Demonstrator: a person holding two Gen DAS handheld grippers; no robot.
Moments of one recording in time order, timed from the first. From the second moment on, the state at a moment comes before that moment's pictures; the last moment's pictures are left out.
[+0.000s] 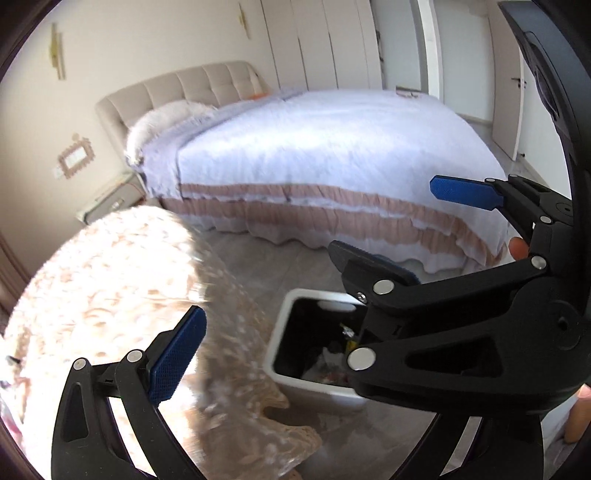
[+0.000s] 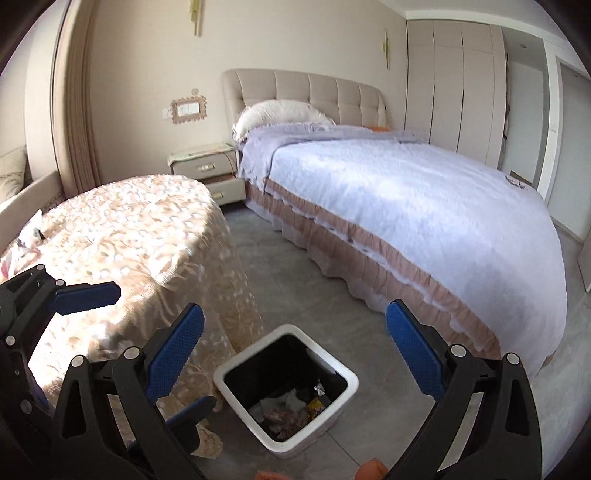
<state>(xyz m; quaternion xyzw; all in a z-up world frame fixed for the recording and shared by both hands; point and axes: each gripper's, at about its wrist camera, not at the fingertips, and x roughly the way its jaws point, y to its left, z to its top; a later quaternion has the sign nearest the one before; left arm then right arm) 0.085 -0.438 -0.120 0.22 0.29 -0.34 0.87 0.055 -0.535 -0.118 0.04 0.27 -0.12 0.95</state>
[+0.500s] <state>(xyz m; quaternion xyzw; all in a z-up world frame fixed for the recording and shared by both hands) 0.099 -0.293 -0.064 0.16 0.25 -0.23 0.93 0.064 -0.418 -0.045 -0.02 0.17 -0.05 0.98</state>
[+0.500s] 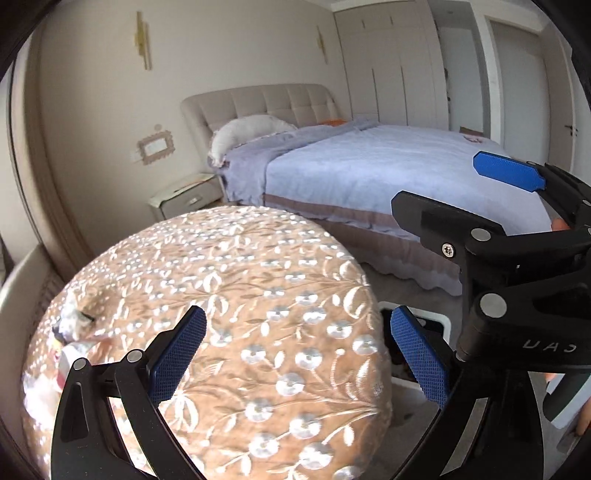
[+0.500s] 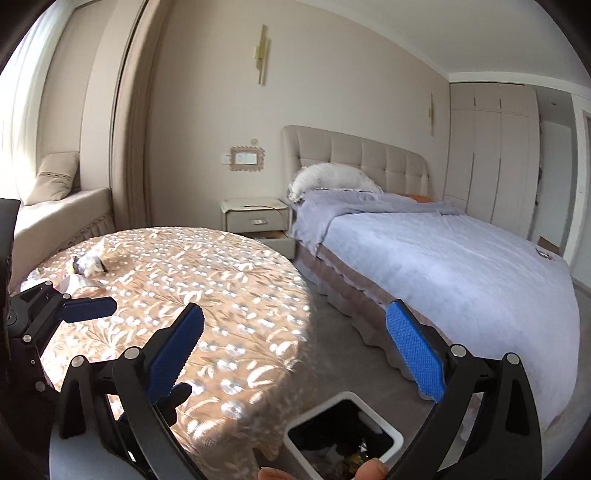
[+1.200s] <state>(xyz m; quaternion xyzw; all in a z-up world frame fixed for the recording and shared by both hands) 0.138 -0.058 -0.066 0.08 0.27 -0.02 0.96 0.134 -0.210 -0.044 -0.08 0.19 0.15 0.97</state>
